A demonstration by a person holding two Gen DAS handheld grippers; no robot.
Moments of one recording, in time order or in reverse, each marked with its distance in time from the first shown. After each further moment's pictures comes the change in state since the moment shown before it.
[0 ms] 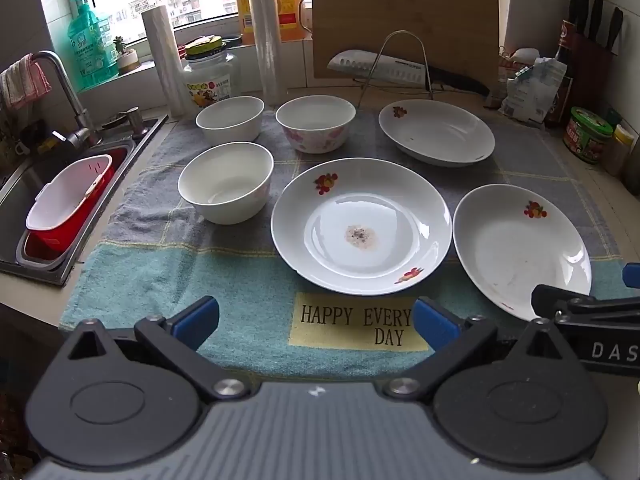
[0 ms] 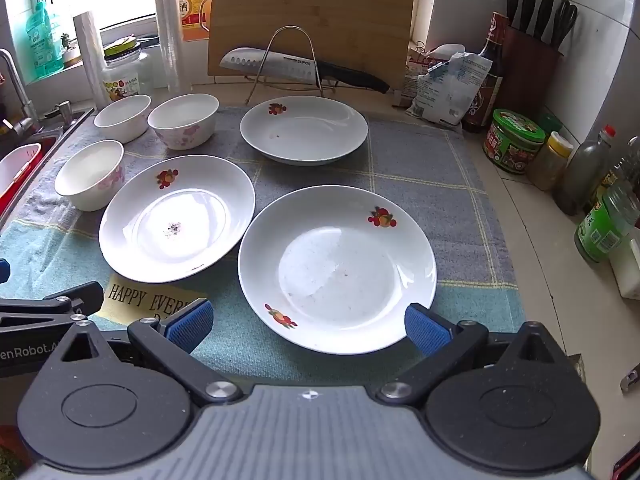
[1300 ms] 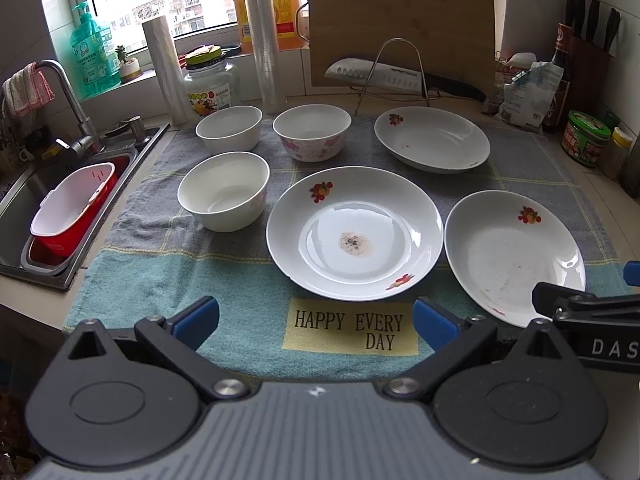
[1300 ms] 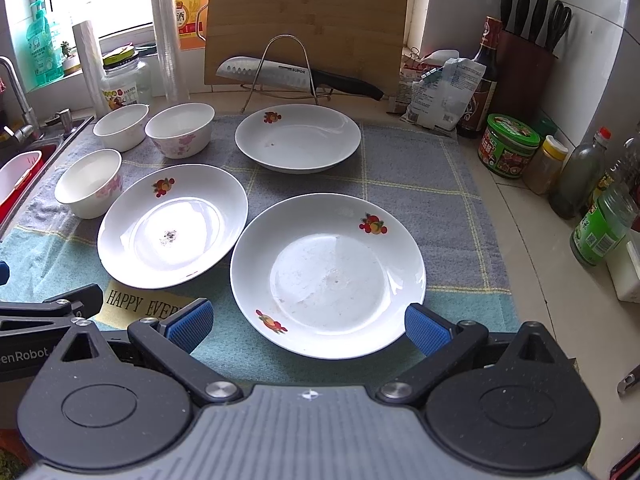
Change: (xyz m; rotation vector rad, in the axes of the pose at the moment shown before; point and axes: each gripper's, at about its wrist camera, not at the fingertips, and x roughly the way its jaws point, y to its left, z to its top) left arm -0.008 -0.007 0.004 0.004 -0.012 0.012; right arm -0.007 -0.009 -0.002 0.011 -0.023 0.005
